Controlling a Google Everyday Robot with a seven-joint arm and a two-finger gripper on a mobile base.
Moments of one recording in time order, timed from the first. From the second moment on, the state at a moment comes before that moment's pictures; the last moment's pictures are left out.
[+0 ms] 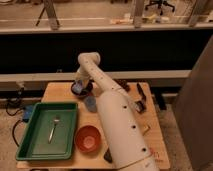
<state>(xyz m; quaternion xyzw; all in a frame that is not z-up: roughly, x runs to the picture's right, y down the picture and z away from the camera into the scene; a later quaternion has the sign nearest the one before) -0.178 -0.040 1.012 -0.14 -0.30 -0.42 0.85</state>
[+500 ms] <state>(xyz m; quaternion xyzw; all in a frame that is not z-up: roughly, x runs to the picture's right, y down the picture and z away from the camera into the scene) -0.170 -0.036 0.995 -0.14 -0.32 -0.41 0.84</state>
